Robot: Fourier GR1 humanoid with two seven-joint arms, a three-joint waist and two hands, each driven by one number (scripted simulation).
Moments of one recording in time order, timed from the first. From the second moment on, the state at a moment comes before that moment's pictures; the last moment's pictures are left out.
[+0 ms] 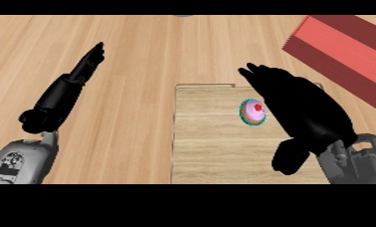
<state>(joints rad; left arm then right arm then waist) -0.23 0.37 -0.09 -1.56 0.00 -0.12 -0.04 -0.59 -0.61 0.55 -1.95 0.25 0.50 0.96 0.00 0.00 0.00</state>
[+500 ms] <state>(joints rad) -0.20 0.34 -0.08 -1.54 -0.05 -0.13 -0.08 -0.55 -0.54 0.57 -1.87 0.40 0.54 0.92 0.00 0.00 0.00</state>
